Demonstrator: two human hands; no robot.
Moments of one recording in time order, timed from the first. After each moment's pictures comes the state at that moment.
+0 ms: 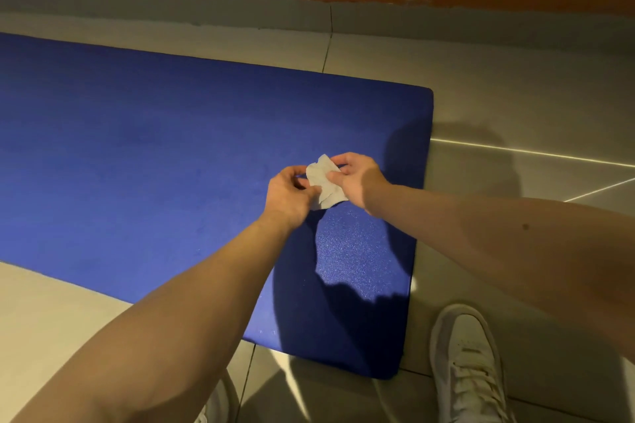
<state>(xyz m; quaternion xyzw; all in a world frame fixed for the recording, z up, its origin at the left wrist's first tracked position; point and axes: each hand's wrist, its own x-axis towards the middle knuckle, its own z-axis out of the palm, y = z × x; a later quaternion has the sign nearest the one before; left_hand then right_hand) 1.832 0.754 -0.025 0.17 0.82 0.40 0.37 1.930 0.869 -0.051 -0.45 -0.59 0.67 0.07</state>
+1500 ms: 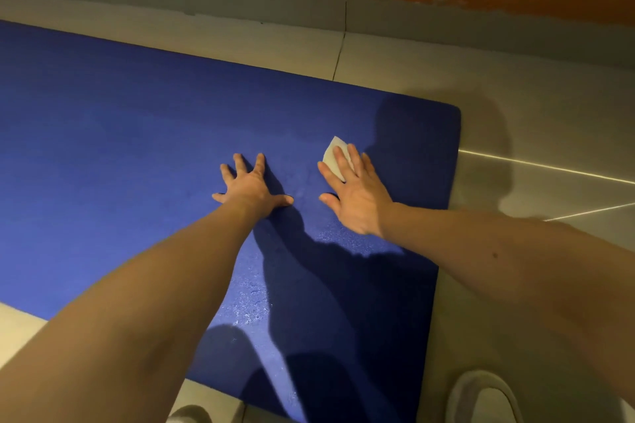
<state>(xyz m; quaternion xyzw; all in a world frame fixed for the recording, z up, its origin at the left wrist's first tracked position) 1.707 0.792 -0.076 0.25 0.91 -0.07 0.32 1.888 0.923 -0.117 -0.21 -0.96 0.10 -0.16</state>
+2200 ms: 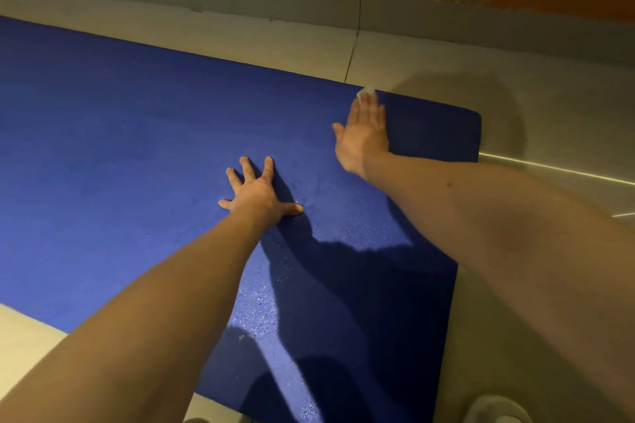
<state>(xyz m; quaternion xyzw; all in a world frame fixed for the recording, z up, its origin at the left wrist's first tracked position) 1.701 0.799 -0.078 0.24 0.91 -0.07 0.33 1.791 0.992 -0.106 -0.40 -0.89 0.18 -0.11</state>
